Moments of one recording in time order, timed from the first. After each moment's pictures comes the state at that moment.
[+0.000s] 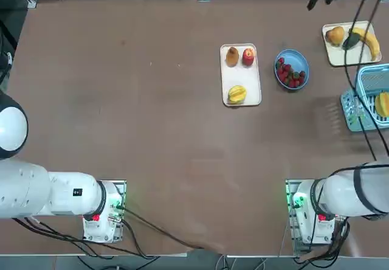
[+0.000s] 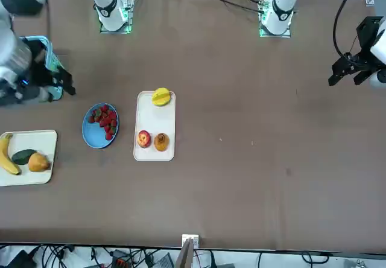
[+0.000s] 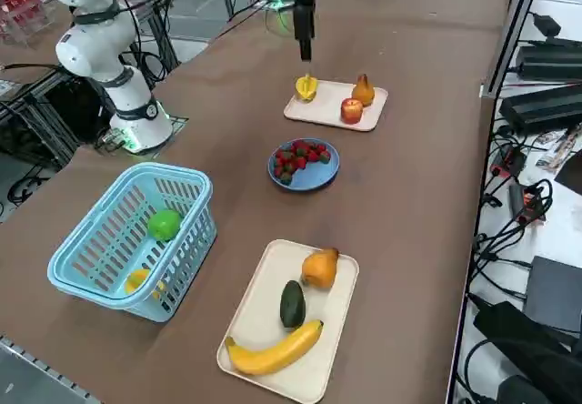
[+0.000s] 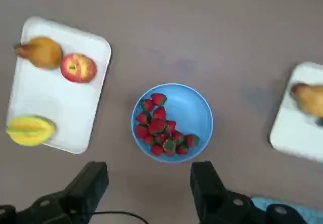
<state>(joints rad) 0.11 0.09 -0.05 -1.76 0.03 1.83 -0.29</state>
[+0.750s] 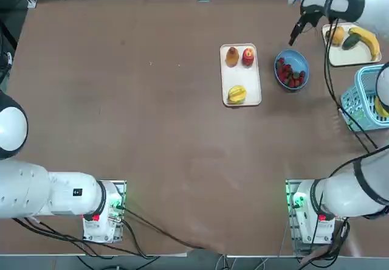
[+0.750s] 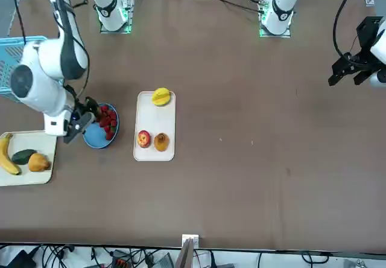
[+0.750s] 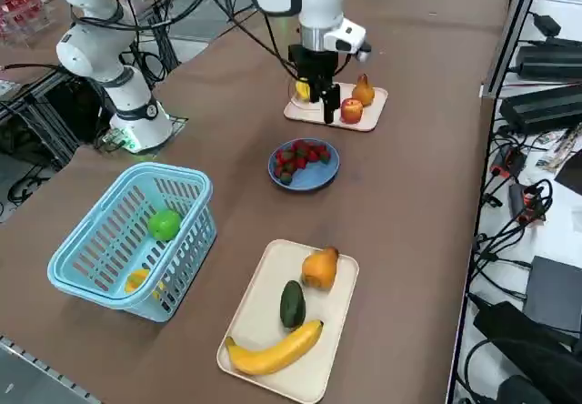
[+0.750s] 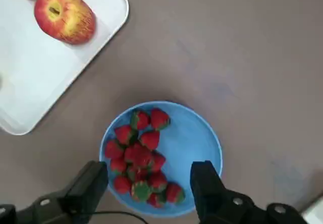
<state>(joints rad) 0.14 0.28 -0.05 -1.93 0.03 2.17 -0.73</state>
